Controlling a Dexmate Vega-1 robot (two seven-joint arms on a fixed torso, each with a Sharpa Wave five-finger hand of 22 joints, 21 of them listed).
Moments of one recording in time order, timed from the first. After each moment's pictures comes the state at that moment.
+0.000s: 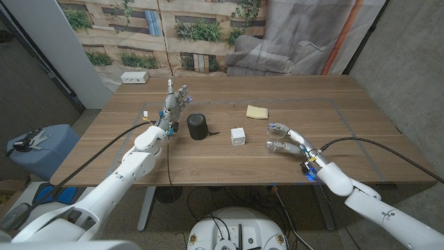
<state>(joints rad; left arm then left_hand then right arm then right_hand) 0.84 0.51 0.37 -1.30 -0.65 -0.29 -0.03 0.00 0.06 -0.21 0.16 0.23 0.10 -0.17 0.20 0.19 0.15 -0.09 0.19 0.18 0.21 0.02 0.18 0.18 0.14 -0.04 0.21 0.19 -1.05 -0.70 -0.49 -1.29 -0.10 0.68 -0.23 0.76 -0.09 0.20 -0.15 0.31 0.20 -0.08 0.43 0.21 0.37 -0.13 0.31 0.24 0.18 -0.04 0.30 0.21 0.27 -0.04 0.20 0.16</state>
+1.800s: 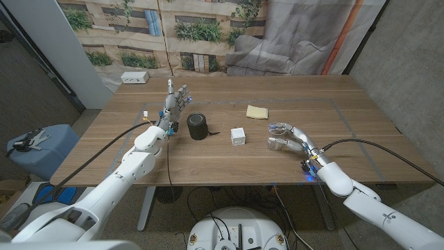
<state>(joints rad) 0.84 0.51 0.37 -1.30 -0.65 -0.29 -0.03 0.00 0.06 -0.21 0.16 0.23 0.10 -0.17 0.20 0.19 0.15 -0.09 0.19 0.18 0.21 0.02 0.18 0.18 0.14 -0.04 0.21 0.19 -1.09 -0.70 -0.46 -1.35 0.00 0.63 -0.23 0.81 -0.04 0.21 -0.15 0.24 0.45 -0.12 0.62 0.25 0.65 -0.20 0.36 0.30 0.31 -0.04 0.39 0.26 0.33 -0.04 0.19 0.16</state>
